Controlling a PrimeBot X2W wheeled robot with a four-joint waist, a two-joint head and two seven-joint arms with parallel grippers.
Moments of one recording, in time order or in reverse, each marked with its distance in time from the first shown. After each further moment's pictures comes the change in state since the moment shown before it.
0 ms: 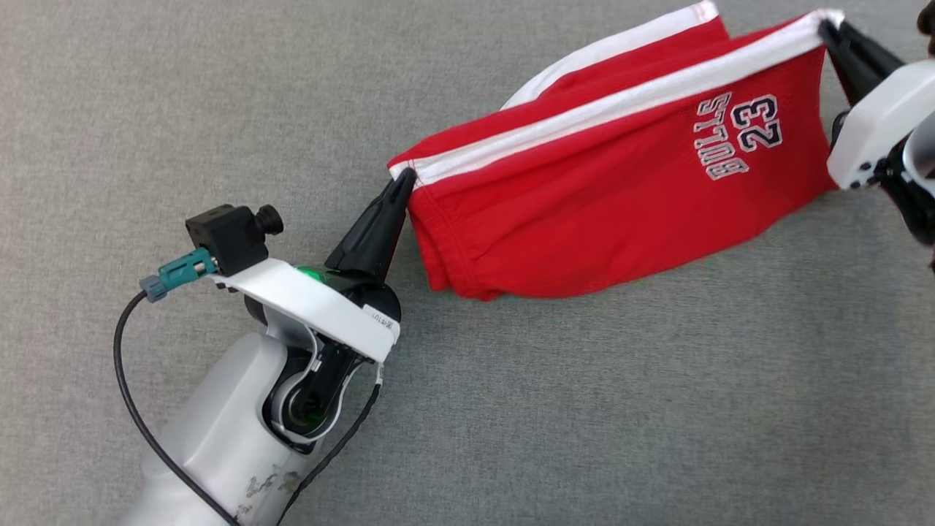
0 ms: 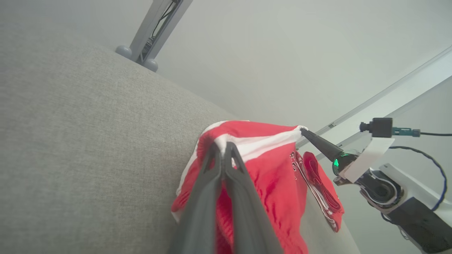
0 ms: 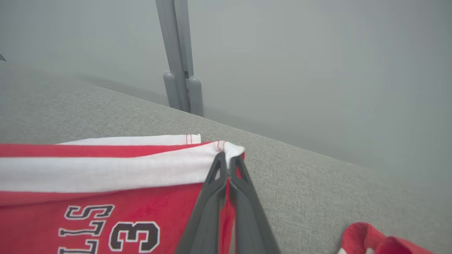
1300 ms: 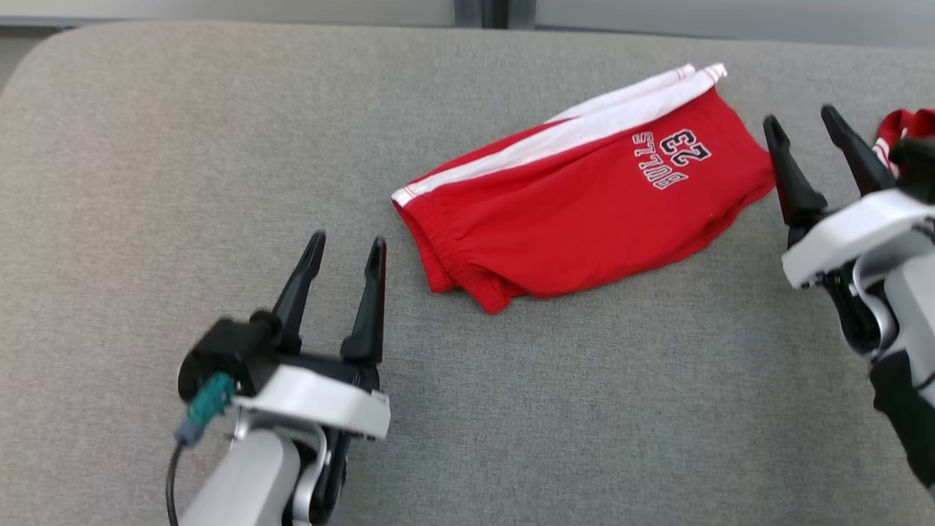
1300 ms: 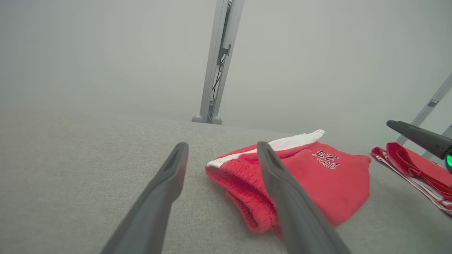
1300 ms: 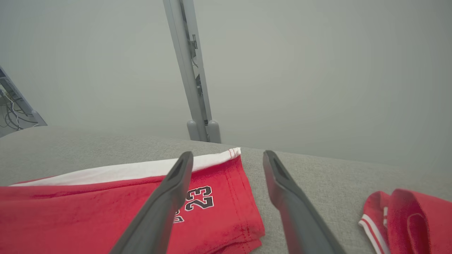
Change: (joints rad) left arm 0.211 -0.026 0.103 -0.103 0.539 0.266 -0.144; right arm 0.206 0.082 -0.067 0.004 0.038 0.000 -0.305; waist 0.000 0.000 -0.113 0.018
